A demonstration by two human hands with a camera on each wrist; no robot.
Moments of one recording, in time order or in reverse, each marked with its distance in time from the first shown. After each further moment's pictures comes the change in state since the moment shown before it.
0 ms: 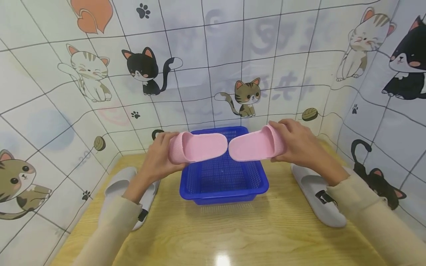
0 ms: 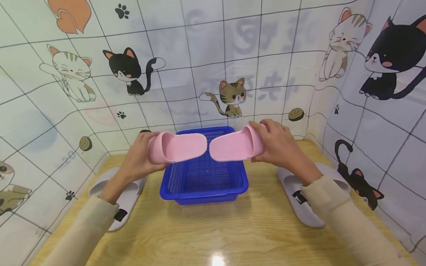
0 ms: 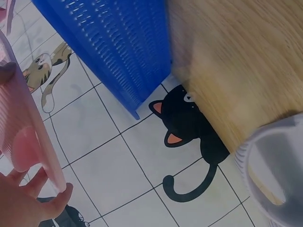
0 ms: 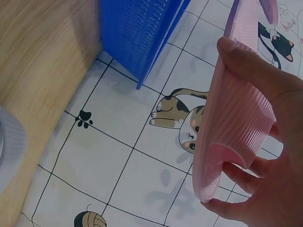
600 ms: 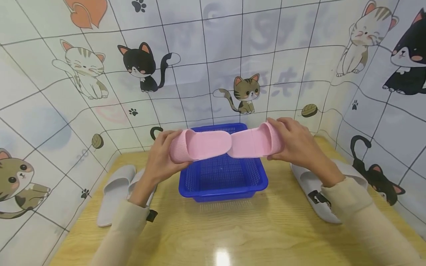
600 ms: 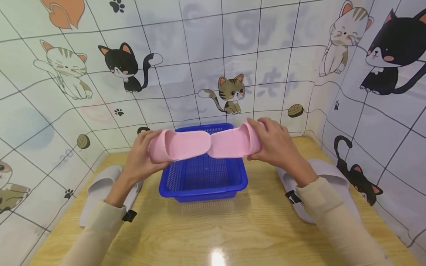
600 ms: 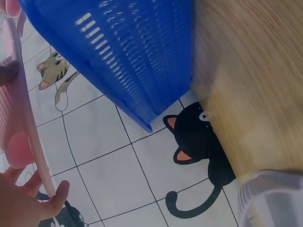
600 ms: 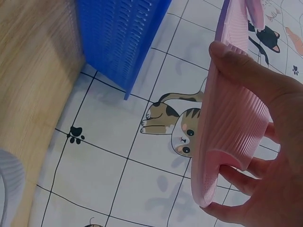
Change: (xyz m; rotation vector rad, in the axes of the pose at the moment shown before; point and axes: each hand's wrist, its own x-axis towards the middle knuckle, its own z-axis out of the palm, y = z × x) left_hand -0.004 0.010 0.013 -0.105 0.130 0.039; right_hand -0.003 -0.008 0.008 0.033 0.042 0.042
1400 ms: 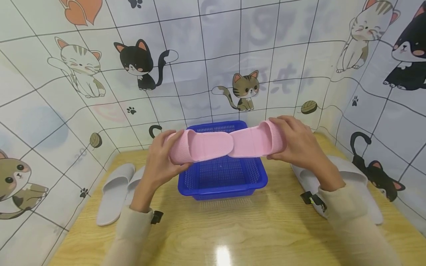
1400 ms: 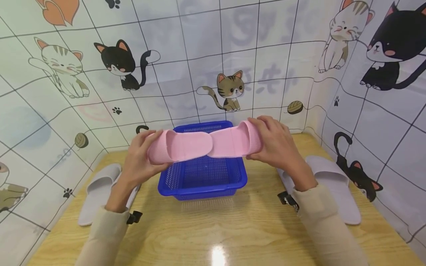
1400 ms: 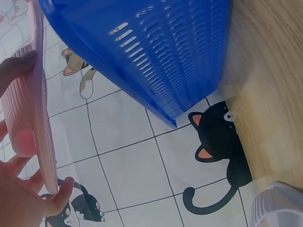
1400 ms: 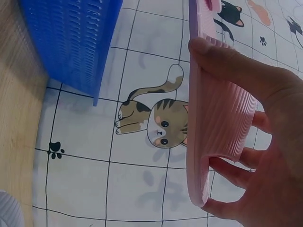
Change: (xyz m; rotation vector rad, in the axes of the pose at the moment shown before) left_hand -0.007 0.018 -0.002 0.069 0.000 -0.039; right_hand -0.009 -0.011 -0.006 0.083 0.030 0.062
